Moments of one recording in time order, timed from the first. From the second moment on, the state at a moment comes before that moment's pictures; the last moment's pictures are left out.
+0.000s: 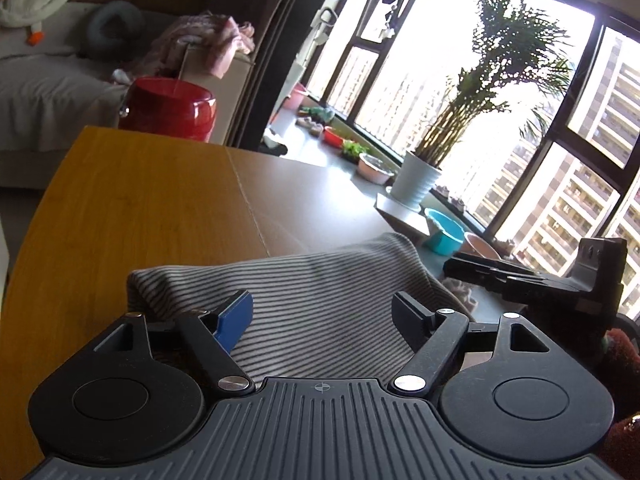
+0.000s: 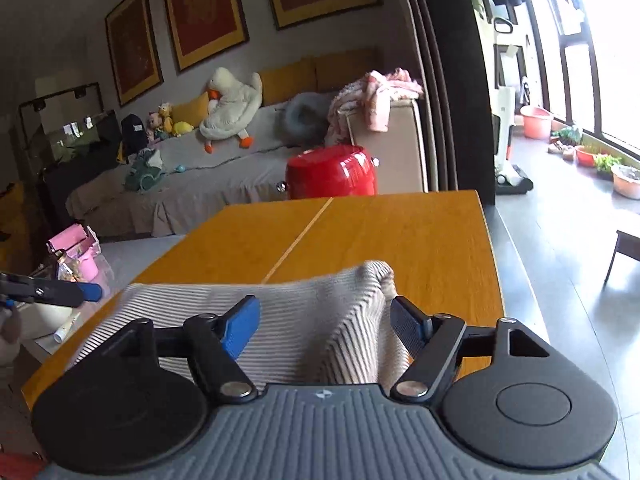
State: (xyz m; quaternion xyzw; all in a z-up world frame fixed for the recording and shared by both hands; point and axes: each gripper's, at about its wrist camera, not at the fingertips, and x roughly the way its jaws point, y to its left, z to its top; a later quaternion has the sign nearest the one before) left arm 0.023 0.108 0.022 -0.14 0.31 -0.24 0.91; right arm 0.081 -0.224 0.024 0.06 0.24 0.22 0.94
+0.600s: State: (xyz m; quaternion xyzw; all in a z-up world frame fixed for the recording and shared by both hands) left arm 0.060 0.094 -0.027 -0.11 0.37 -0.31 0.87; right arm 0.108 -0.167 -0.023 -0.02 0.30 0.28 0.91
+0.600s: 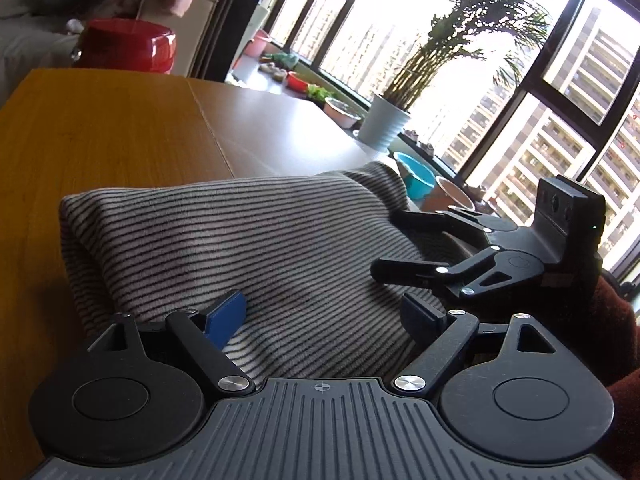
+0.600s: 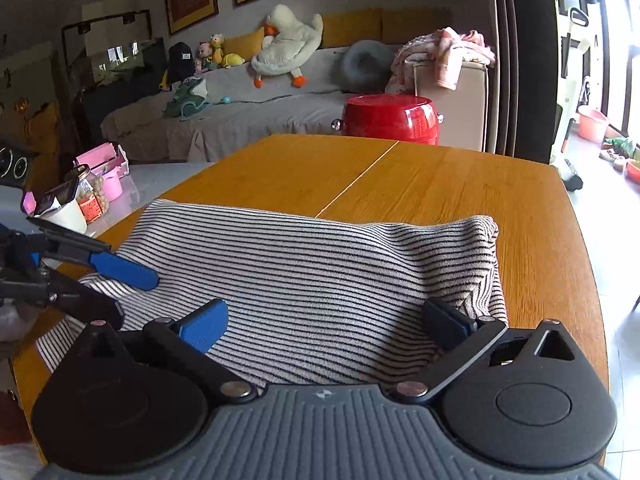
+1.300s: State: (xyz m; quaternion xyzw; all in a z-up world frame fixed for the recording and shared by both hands) left arm 0.212 0.077 -0.016 -0.05 0.35 -0.22 0.91; right arm 0.107 -0.104 -0.013 0.02 0.33 0.36 0.88
